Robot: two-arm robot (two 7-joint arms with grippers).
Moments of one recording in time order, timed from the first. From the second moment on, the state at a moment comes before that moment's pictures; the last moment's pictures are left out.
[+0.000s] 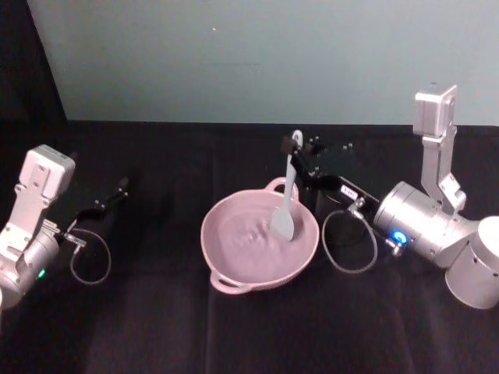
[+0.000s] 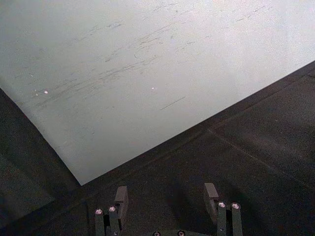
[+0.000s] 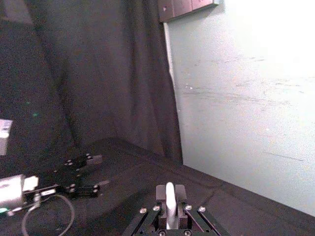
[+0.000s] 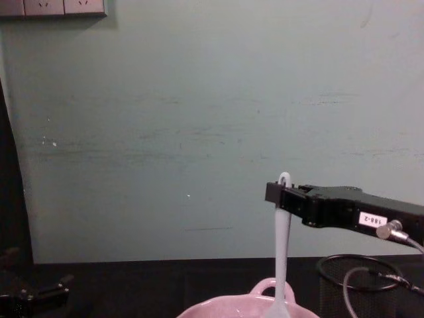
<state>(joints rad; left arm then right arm) -0.20 0.60 0.45 -1.41 -0.25 -0.12 0.03 0.30 0.41 -0.42 -1.50 0.56 0.01 0.47</state>
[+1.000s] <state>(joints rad) -0.20 0.60 0.45 -1.41 -0.25 -0.12 0.03 0.37 0.29 -0.50 -1.39 0.57 -0.02 0.51</state>
